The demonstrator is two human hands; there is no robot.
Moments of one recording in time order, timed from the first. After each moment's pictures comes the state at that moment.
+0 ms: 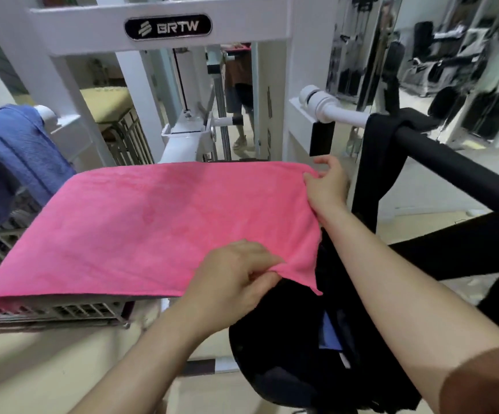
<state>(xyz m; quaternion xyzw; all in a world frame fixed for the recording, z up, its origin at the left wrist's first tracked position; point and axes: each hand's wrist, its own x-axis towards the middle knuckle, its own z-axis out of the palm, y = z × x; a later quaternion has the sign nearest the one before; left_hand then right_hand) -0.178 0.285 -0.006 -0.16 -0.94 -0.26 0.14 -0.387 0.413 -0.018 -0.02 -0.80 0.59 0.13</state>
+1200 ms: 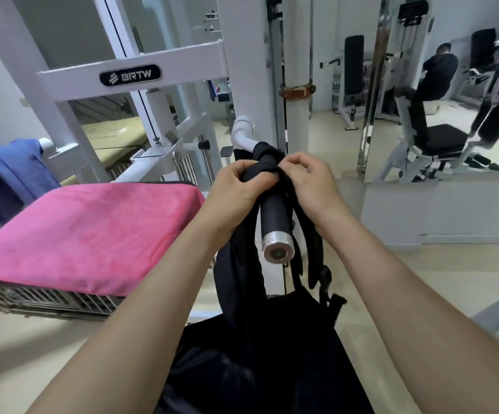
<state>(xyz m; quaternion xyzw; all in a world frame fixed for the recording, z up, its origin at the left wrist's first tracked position) -0.321 0.513 0.070 0.07 -0.74 -0.63 0.21 -0.405 0.616 0.048 0.24 -0.70 0.67 0.01</state>
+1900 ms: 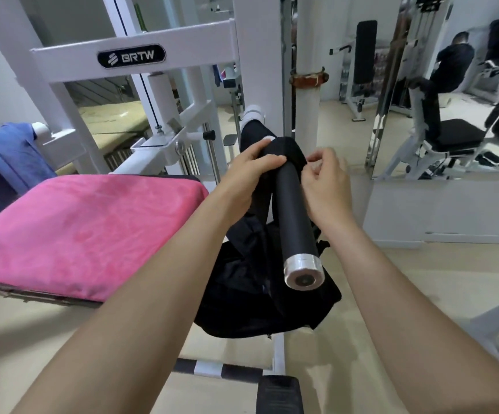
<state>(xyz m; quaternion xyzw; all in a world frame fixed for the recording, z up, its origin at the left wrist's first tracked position) -0.388 0.464 0.056 0.10 -0.70 -0.70 0.14 -0.442 0.590 0.026 0.18 -0.82 0.53 0.15</state>
